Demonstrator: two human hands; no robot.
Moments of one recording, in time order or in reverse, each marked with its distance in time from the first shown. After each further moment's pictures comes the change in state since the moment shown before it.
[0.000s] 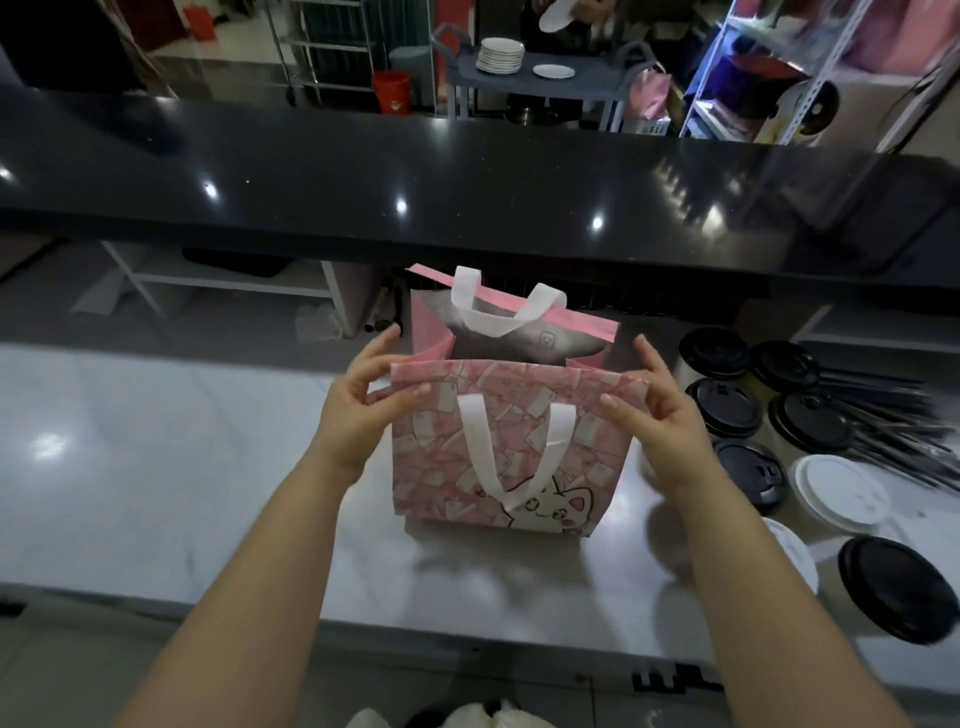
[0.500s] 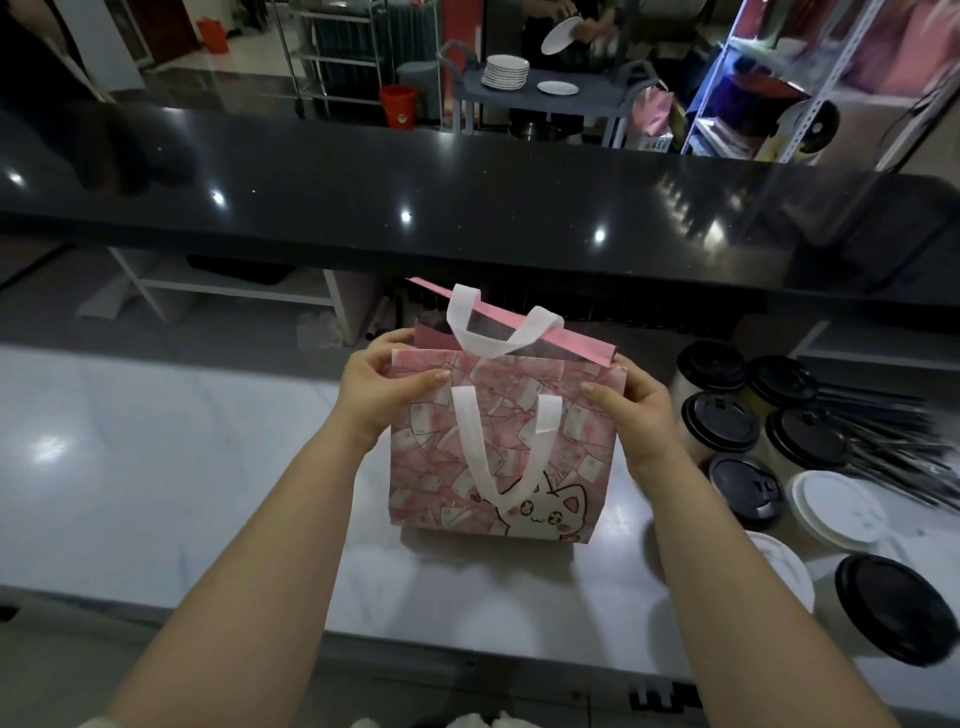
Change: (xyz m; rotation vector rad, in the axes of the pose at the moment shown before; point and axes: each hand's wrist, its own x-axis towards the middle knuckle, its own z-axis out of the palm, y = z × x) left_hand 0.034 0.008 0.017 0.010 0.056 -0.078; right_hand 0.027 -0.003 0.020 0.167 0.000 0.042
